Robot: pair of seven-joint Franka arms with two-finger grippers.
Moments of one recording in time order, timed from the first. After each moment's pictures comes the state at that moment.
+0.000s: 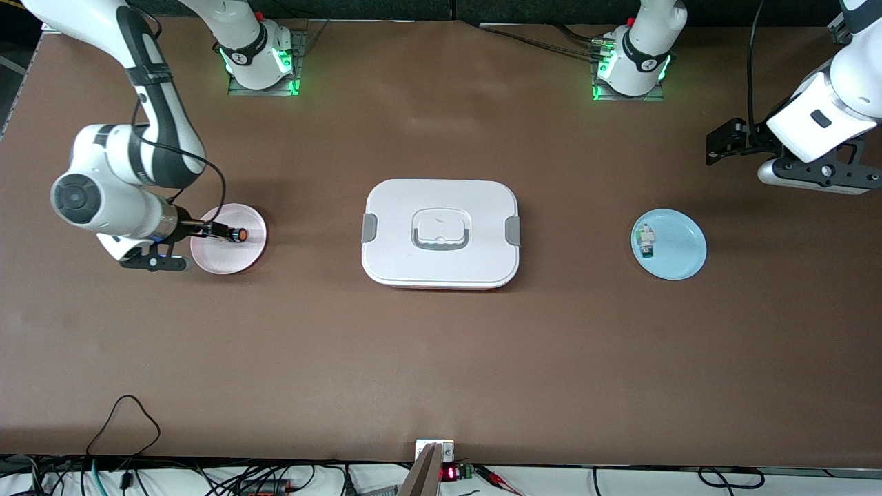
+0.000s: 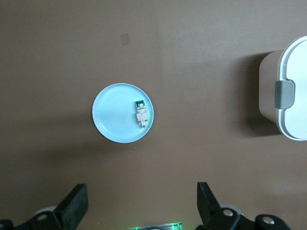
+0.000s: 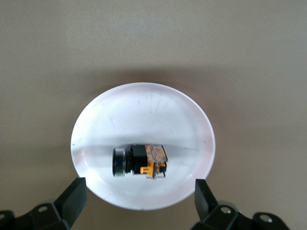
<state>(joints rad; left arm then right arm) 0.05 0.01 -0.16 -1.60 -0.01 1.50 0.01 0.15 0.31 -0.13 -2.08 0.00 2.21 0.06</state>
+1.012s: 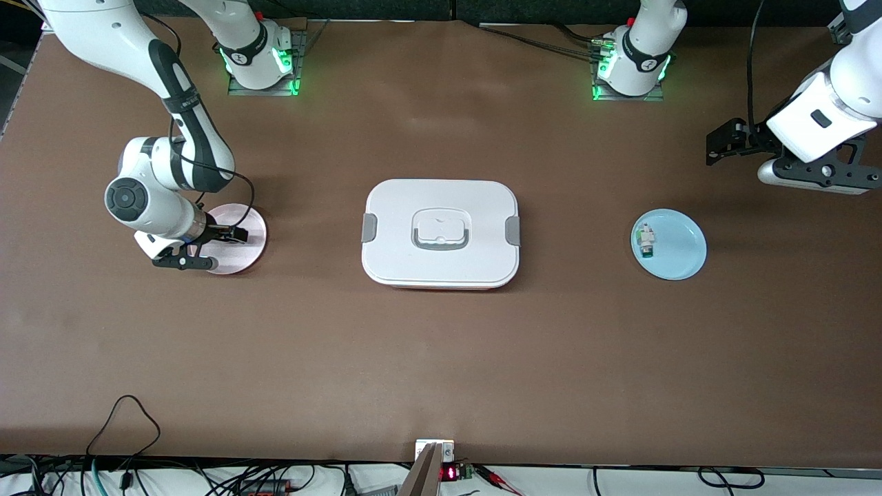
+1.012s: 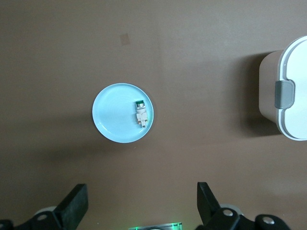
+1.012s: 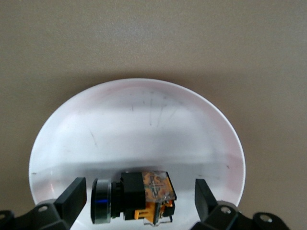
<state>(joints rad) 0.05 0.01 -0.16 -1.60 -0.01 1.50 0.01 0.14 0.41 -0.13 -2.17 0.00 2.43 0.07</state>
